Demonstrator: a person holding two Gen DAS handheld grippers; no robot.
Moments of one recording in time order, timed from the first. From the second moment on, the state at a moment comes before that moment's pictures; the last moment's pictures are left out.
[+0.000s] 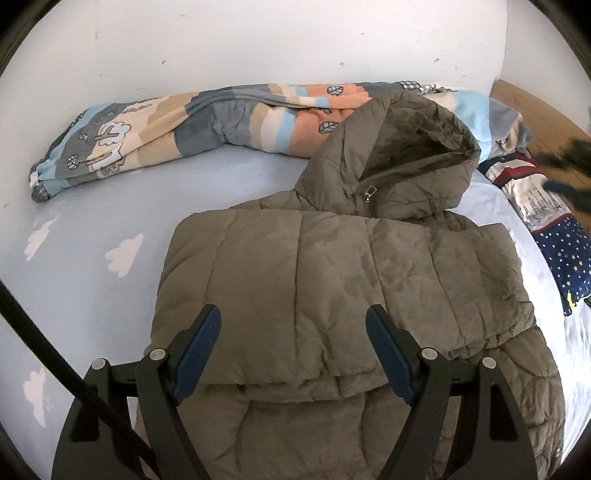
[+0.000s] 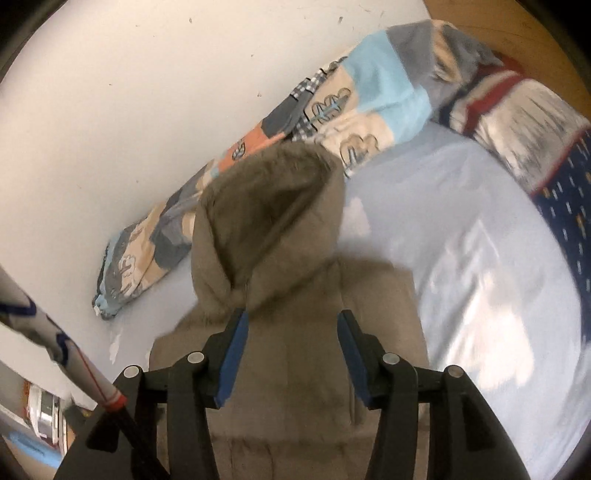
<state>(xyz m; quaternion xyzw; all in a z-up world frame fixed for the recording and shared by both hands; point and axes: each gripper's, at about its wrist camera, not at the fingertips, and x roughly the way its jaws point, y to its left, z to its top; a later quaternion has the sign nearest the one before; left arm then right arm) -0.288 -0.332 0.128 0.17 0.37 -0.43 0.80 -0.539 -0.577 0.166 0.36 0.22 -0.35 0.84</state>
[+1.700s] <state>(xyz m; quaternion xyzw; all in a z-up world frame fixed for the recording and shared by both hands) -0.282 -0.318 0.152 0.08 0.37 -0.47 0.79 -0.506 -0.383 0.049 0.08 0.40 -0.26 0.88</state>
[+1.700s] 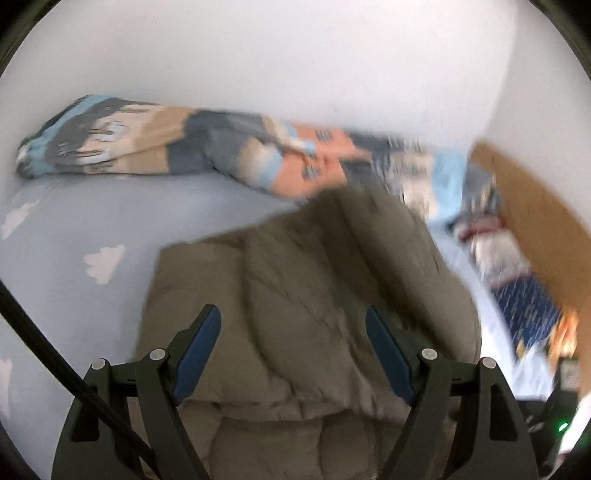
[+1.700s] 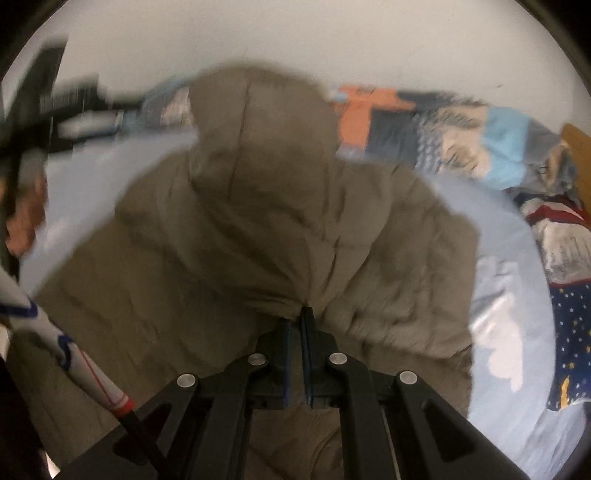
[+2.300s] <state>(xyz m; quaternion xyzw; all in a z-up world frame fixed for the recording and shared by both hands) -0.291 -0.330 0.134 0.12 0.37 -0.46 0.80 -0.492 -0.448 0.161 0.18 0.22 -0.28 0.92</state>
